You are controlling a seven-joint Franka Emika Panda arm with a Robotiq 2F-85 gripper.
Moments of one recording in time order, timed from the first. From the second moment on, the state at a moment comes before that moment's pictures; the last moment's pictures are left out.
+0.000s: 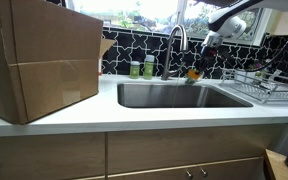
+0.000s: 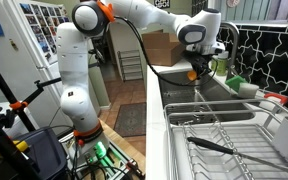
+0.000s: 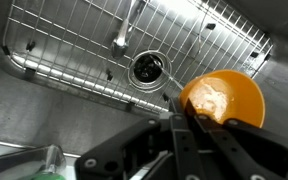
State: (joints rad) arm -0.34 0.25 -0.28 -1.76 0.40 2.02 -0.48
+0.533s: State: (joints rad) arm -0.38 0.35 -0.23 -1.63 0.46 2.02 -0.41
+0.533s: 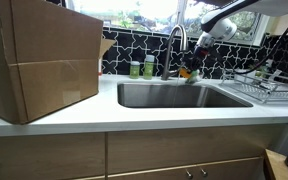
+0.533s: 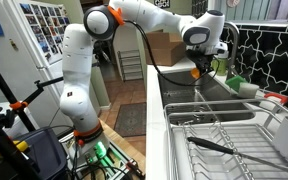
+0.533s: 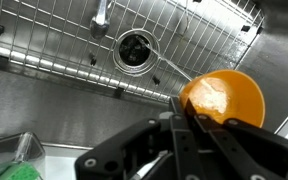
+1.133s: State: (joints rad) arm -0.39 0.38 -0.20 -1.59 0.46 1.99 -0.38
